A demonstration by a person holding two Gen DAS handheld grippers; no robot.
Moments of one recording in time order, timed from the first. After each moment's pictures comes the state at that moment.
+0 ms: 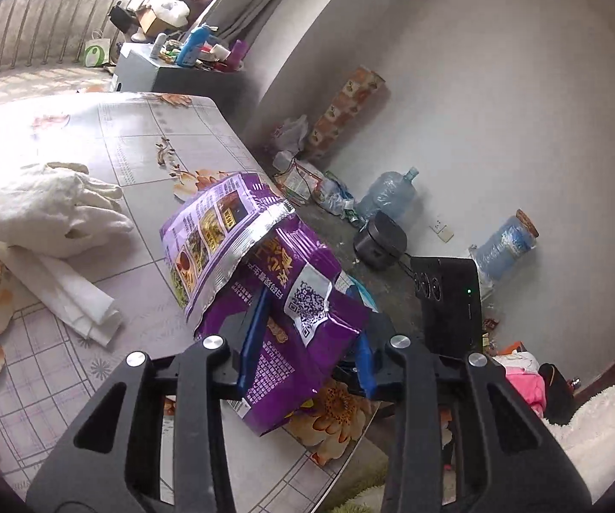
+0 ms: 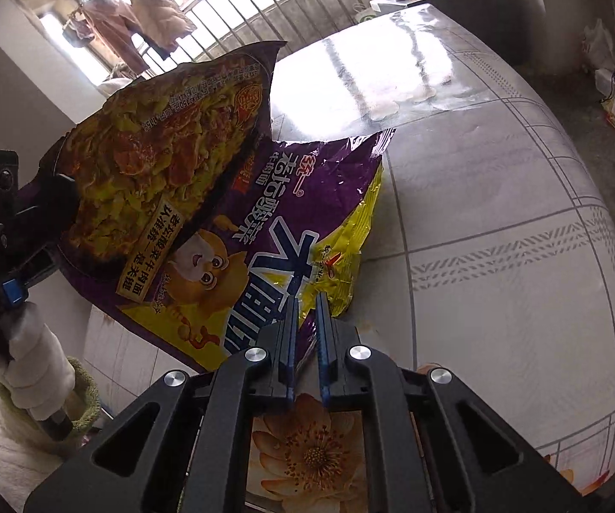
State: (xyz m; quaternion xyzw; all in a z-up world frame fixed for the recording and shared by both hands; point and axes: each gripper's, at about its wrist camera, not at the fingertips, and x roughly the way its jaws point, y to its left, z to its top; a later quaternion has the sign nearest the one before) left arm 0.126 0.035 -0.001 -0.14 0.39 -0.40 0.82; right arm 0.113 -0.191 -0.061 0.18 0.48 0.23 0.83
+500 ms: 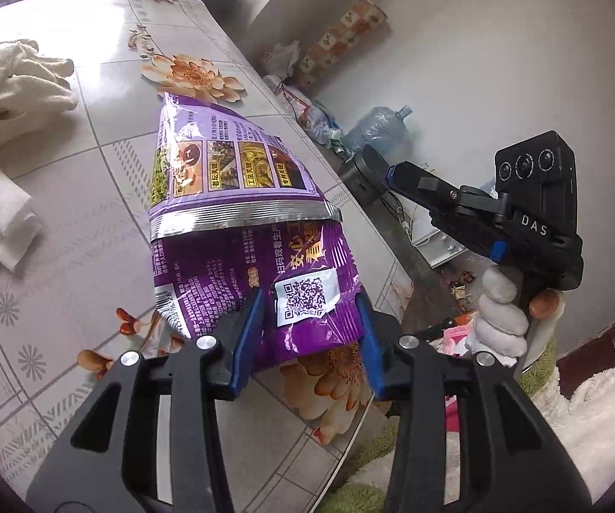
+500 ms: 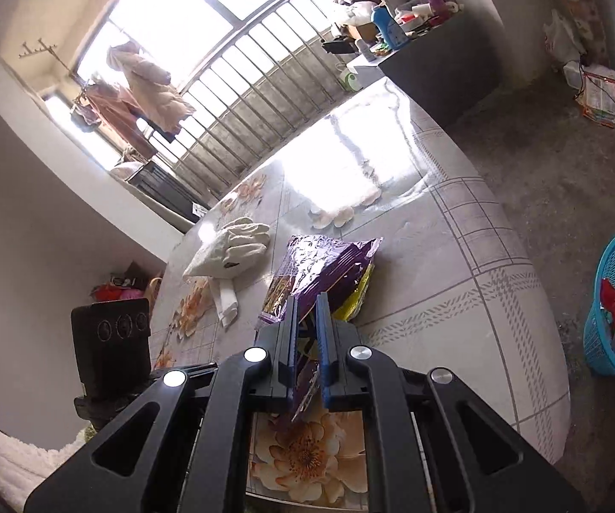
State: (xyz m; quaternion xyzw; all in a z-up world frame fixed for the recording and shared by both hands) left arm 0.134 0.008 -0.073 -0.14 0.49 -0.44 0.74; right arm 0.100 -0.275 -0.012 0.28 0.39 0.22 0.85
